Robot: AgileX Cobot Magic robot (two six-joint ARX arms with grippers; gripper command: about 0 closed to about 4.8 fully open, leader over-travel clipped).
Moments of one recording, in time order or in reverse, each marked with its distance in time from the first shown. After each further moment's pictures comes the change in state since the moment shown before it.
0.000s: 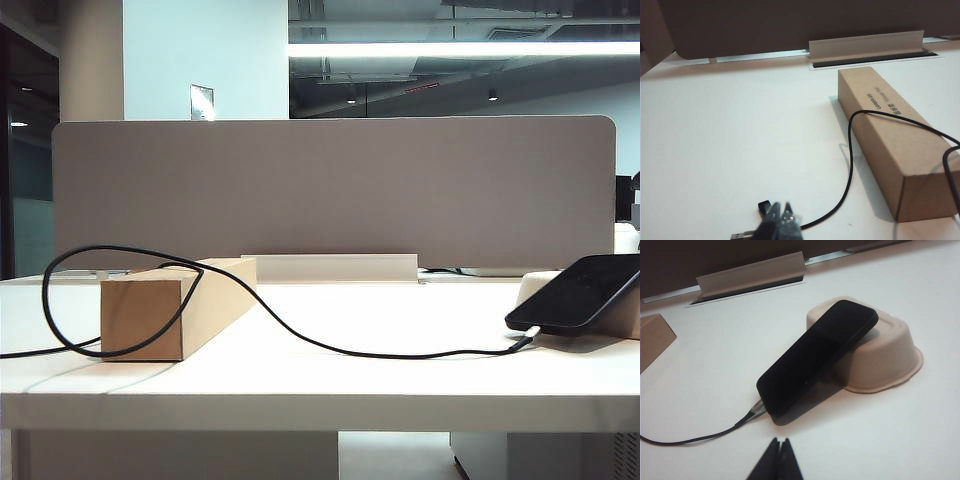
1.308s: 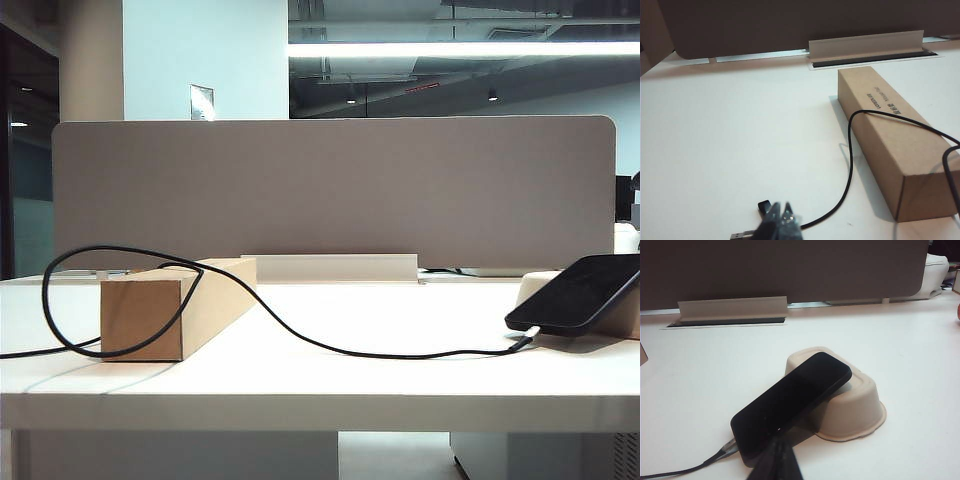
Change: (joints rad) left arm 0.000 0.001 0.000 0.000 0.000 0.000; right arm 0.103 -0.063 0.000 0.077 0.198 -0.146
